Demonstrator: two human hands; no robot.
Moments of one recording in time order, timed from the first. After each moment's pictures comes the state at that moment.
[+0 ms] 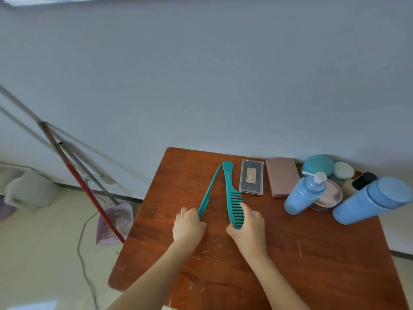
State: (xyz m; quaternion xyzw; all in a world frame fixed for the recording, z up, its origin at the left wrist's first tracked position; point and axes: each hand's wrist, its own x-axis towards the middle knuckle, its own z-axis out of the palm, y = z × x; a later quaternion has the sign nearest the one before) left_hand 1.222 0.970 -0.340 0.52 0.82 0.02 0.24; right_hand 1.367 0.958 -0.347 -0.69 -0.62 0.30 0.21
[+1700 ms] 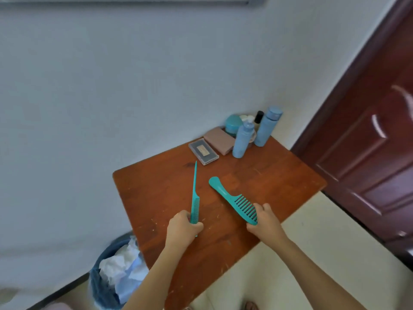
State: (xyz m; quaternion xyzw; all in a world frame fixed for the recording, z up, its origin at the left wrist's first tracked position) left_hand 1.119 0.958 -0.333 0.73 0.53 0.01 0.43; right_hand 1.292 0.828 -0.320 -0.90 -0.36 0.21 0.11
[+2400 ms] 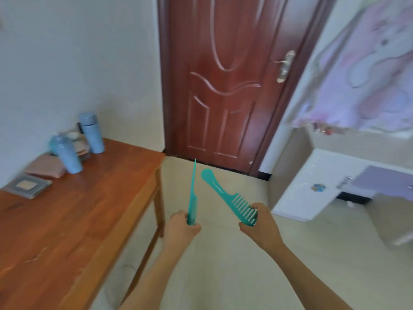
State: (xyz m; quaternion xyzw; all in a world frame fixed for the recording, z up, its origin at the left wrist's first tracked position) left_hand 1.234 0.655 -0.276 0.88 0.22 -0.05 0.41; right_hand 1.269 0.453 -0.268 -0.95 0.00 0.03 0.32
